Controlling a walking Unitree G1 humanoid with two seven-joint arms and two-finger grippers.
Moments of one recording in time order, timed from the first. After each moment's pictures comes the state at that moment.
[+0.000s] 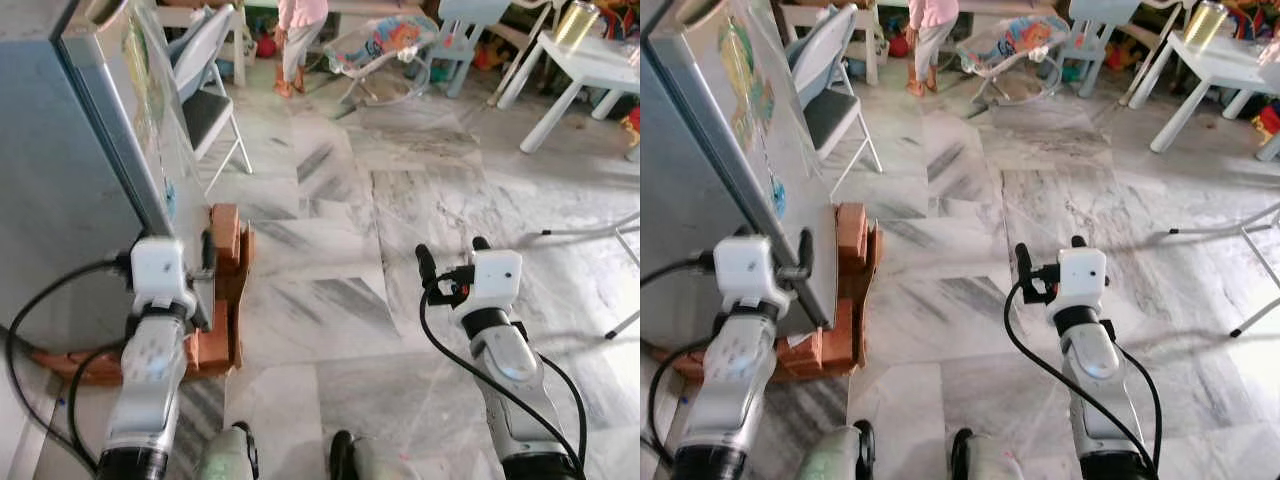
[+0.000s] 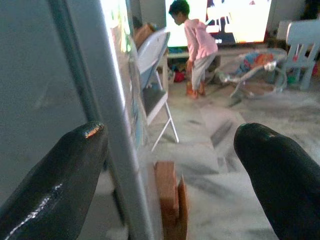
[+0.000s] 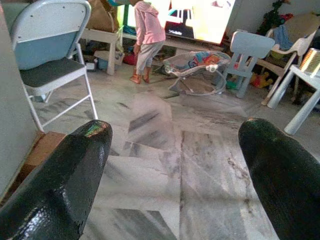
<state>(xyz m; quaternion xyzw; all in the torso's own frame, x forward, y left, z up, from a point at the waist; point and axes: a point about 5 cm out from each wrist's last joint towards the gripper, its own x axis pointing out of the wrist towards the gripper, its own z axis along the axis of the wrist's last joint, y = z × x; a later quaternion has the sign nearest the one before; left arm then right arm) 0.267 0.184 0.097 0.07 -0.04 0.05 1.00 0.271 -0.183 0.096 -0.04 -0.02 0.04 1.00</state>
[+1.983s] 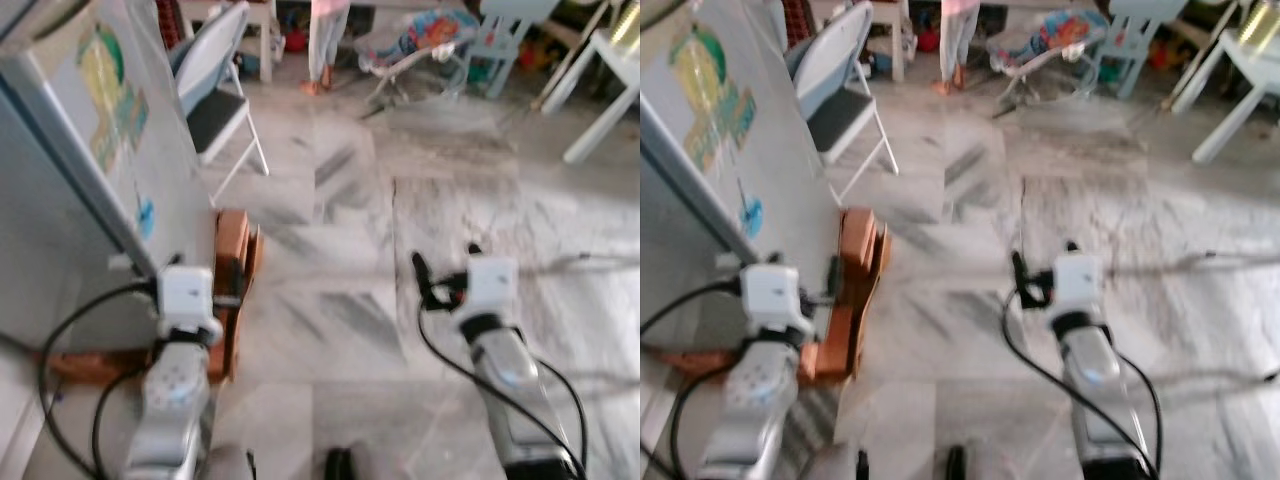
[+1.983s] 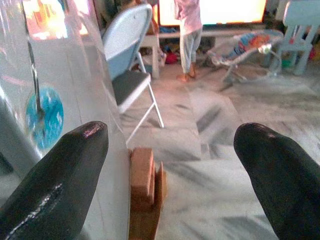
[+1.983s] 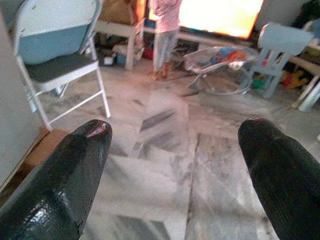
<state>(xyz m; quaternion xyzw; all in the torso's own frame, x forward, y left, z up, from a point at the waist) 0.253 0.157 0.088 0.05 -0.01 0.01 1.00 0.267 -0.180 0.091 -0.04 0.00 0.05 1.00</state>
